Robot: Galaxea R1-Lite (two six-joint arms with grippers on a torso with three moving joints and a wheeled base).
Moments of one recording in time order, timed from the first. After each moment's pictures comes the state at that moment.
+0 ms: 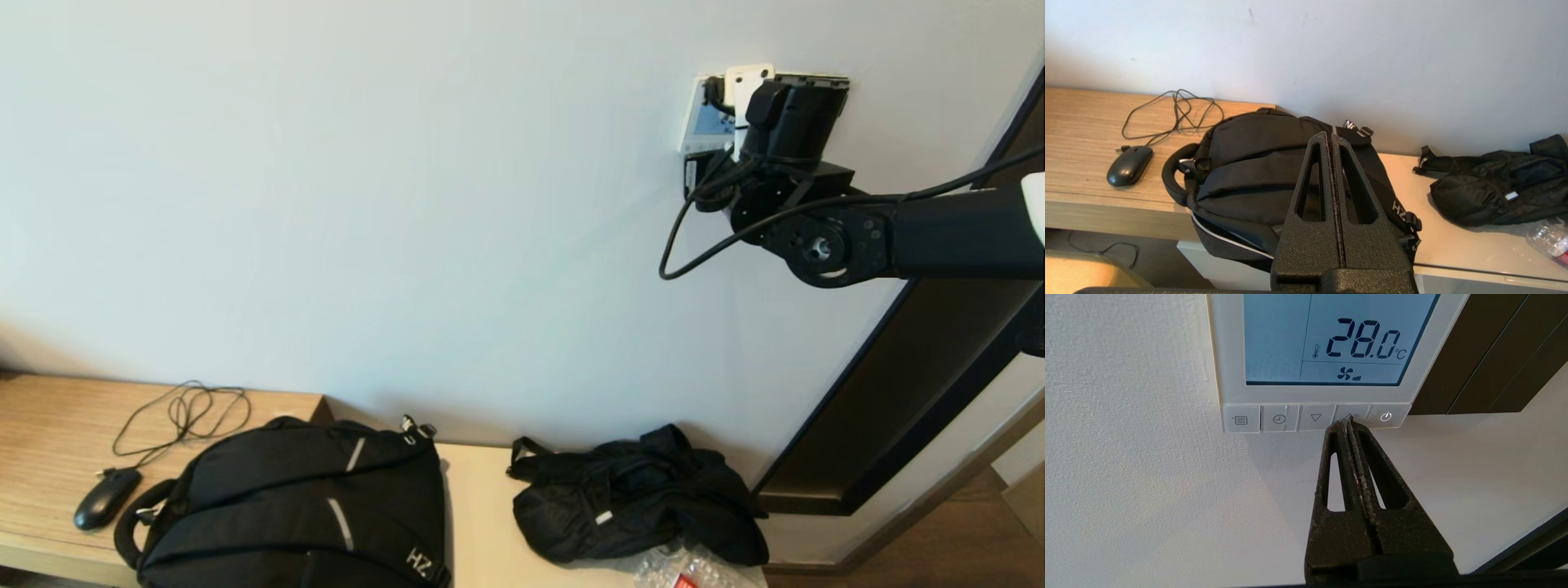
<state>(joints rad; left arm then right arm) 0.00 0.00 -0.02 0.04 0.00 -0.01 0.33 2.02 -1.66 -0.54 -0.60 -0.24</state>
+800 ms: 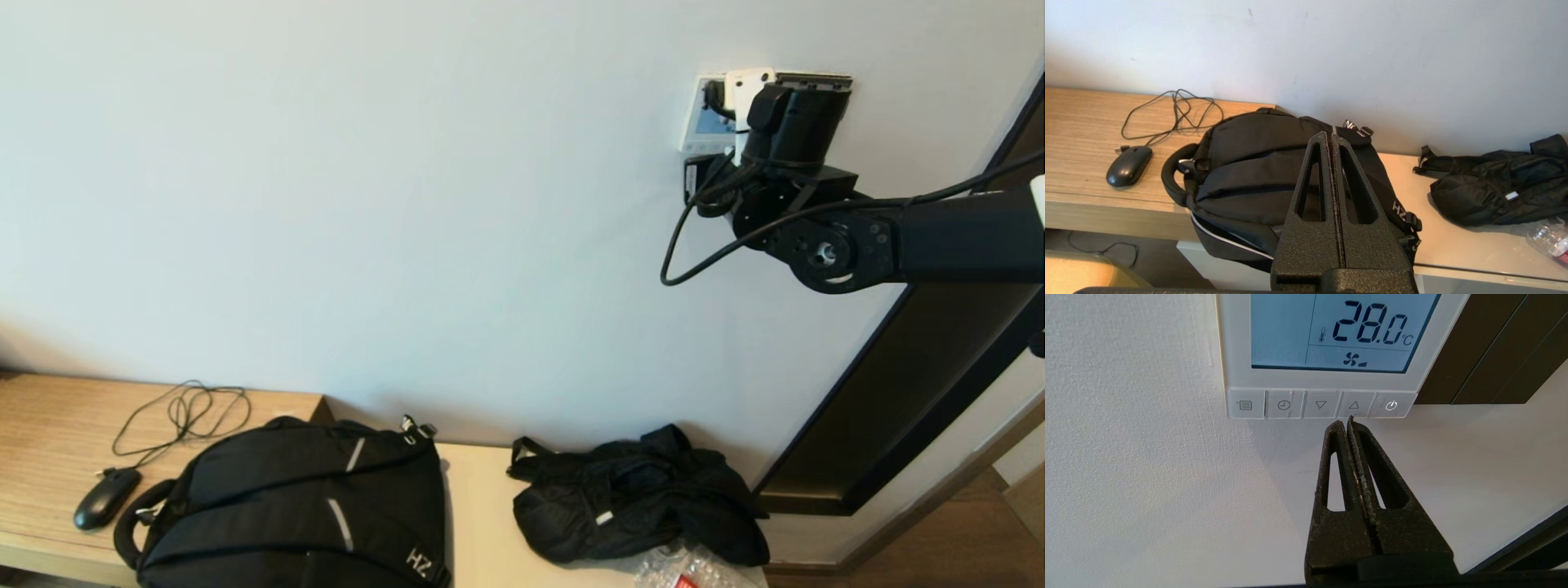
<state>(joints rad) 0.00 0.00 -0.02 0.04 0.00 -0.01 0.34 2.00 -1.62 -0.55 -0.60 -0.24</state>
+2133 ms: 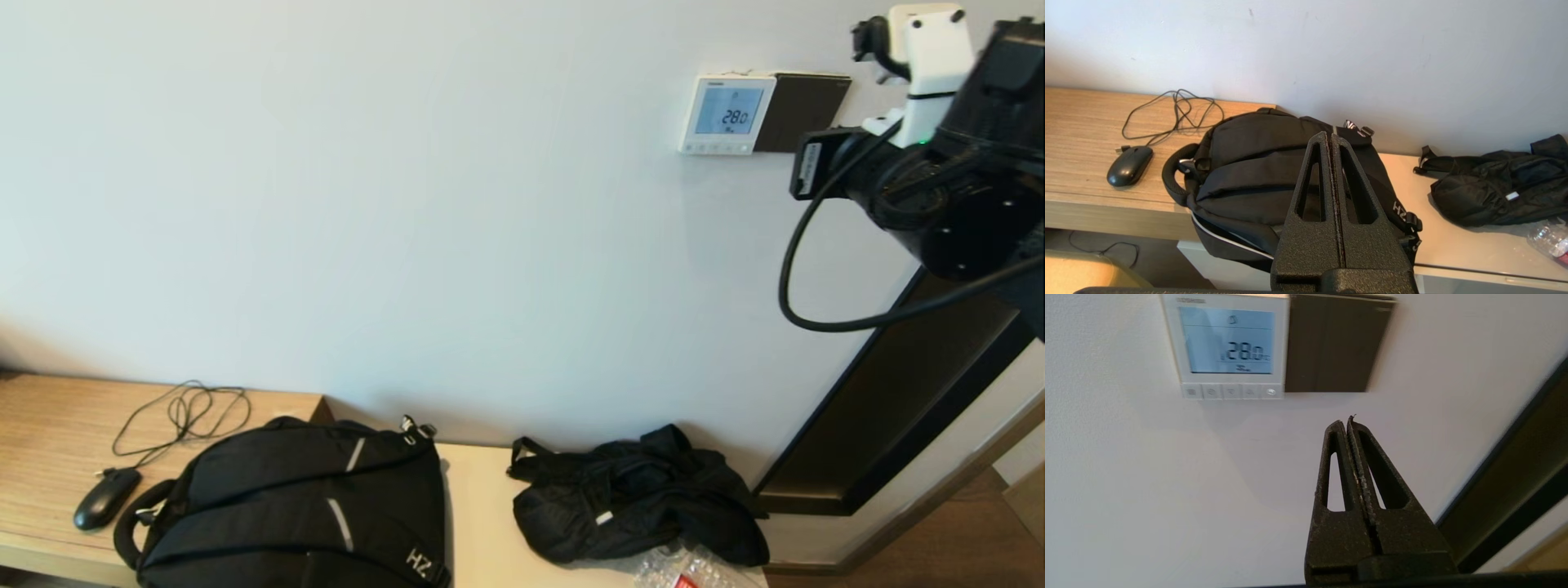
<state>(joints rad) 0.00 0.00 -0.02 0.04 0.00 -0.01 0.36 1.56 -1.17 -0.62 -0.61 -0.25</state>
